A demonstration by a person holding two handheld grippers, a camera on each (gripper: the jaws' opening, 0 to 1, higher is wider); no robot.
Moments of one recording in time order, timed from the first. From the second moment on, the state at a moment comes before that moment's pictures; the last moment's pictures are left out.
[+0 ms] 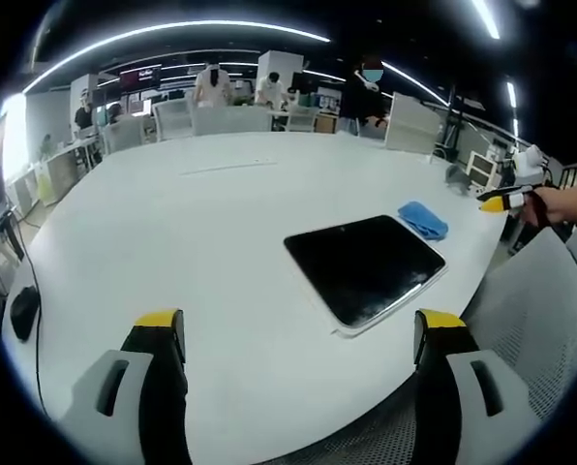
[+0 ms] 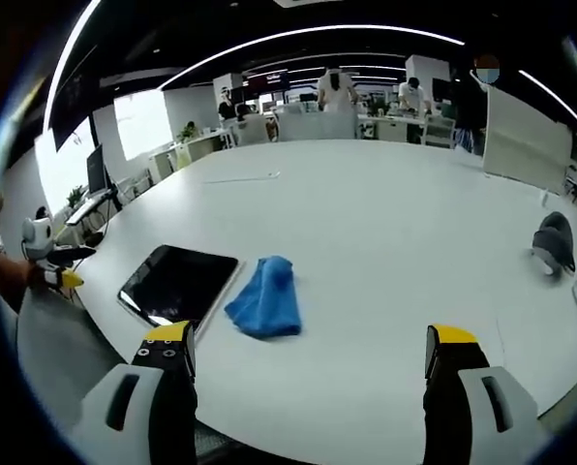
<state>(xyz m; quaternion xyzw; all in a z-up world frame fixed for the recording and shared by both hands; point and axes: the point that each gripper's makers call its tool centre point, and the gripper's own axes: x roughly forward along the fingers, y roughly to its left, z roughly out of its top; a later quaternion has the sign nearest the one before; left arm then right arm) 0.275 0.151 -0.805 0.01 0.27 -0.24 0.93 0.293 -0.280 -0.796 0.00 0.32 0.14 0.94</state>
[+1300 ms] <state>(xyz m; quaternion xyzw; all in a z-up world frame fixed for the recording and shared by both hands) 0.274 0.151 -0.809 0.01 0.28 -0.24 0.93 0.370 -0.241 -0.768 -0.03 0.41 0.17 0.90</state>
